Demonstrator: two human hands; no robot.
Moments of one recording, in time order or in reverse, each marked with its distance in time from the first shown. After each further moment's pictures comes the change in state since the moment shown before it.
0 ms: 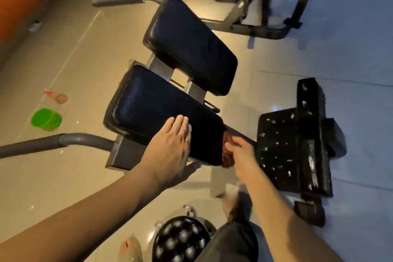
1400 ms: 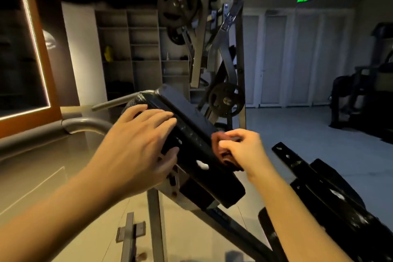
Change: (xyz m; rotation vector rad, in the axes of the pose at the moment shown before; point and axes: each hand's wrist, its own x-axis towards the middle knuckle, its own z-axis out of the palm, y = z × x) left_hand -0.051 -0.052 0.114 0.068 1.154 -0.004; right_hand -0.064 0.001 0.059 -0.043 0.201 -1.068
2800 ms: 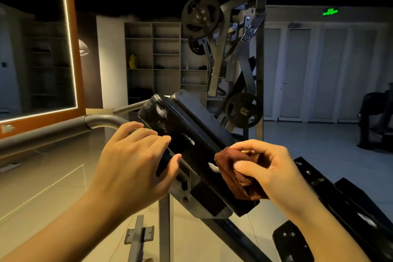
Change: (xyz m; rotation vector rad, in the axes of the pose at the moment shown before) left_hand -0.040 0.003 0.021 -0.009 0.199 -0.158; right_hand -0.057 -0.015 -0.025 0.005 -0.355 -0.345
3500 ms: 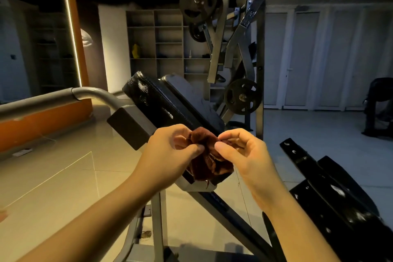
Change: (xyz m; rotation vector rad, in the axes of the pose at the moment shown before) left_hand 0.010 0.113 0.019 -0.958 -0.186 -0.560; right_hand -0.036 0.038 -0.016 0.140 0.068 0.015
